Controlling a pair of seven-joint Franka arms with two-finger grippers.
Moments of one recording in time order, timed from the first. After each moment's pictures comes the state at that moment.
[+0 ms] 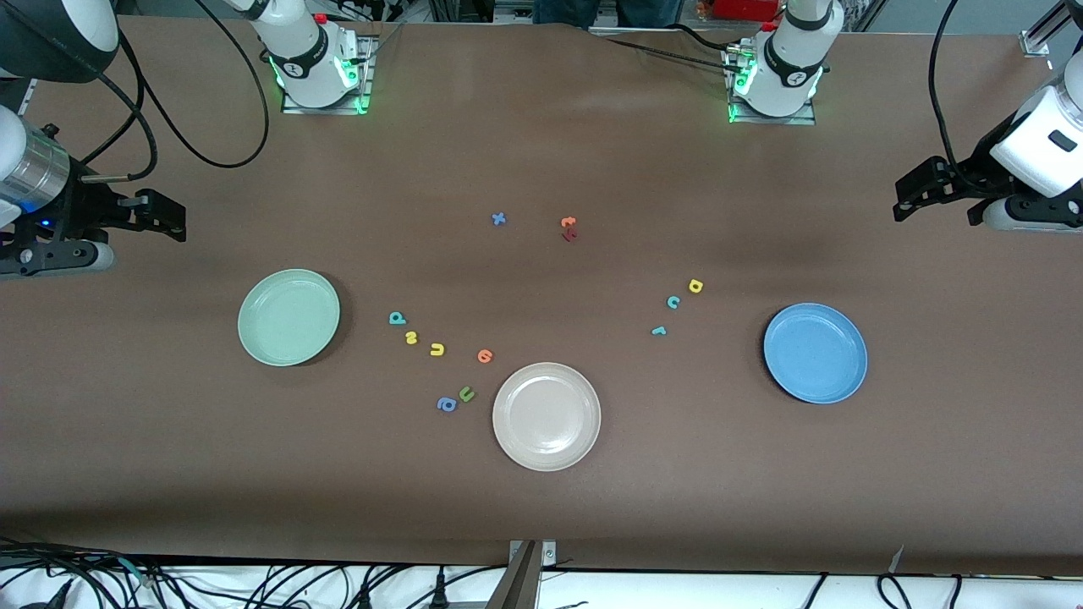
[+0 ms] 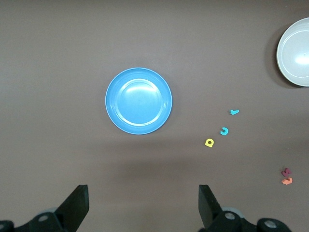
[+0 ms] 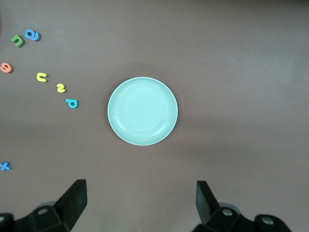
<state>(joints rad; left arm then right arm) 0.09 -0.02 -0.13 -1.64 -0.02 1.62 -0.02 0.13 0.17 -0.04 -1.44 -0.07 1.53 -0.04</state>
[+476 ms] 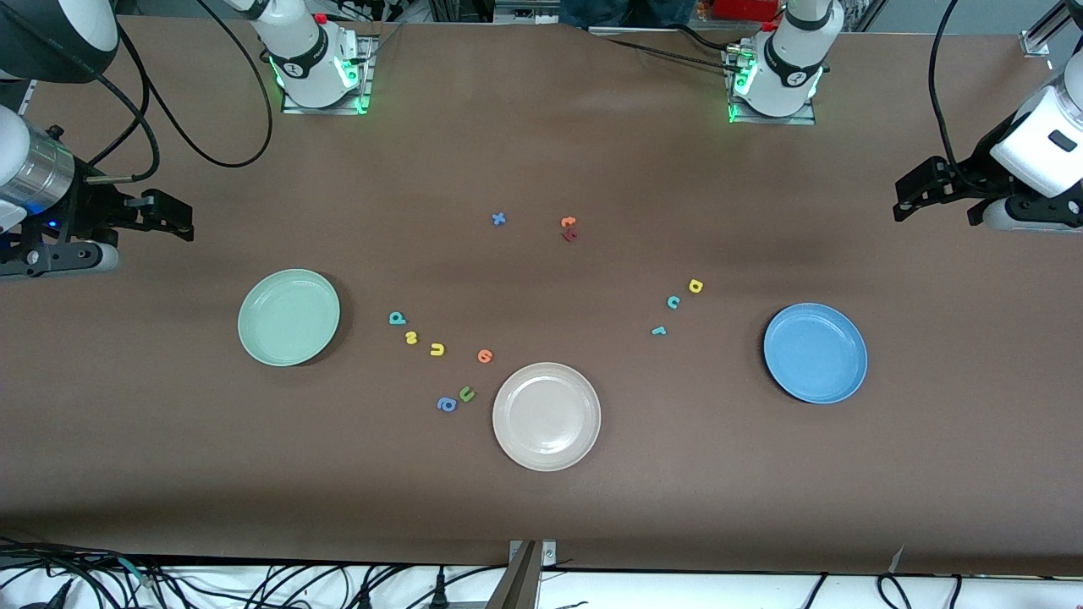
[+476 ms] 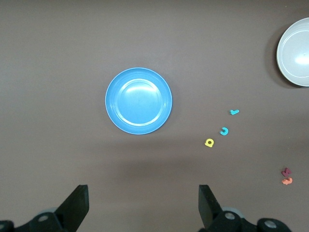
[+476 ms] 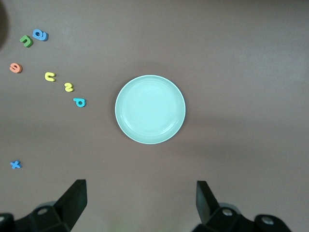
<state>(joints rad) 0.09 -0.02 -0.13 -1.64 -0.02 1.62 -0.02 0.13 0.17 -0.04 -1.44 -0.04 1.52 -0.03</state>
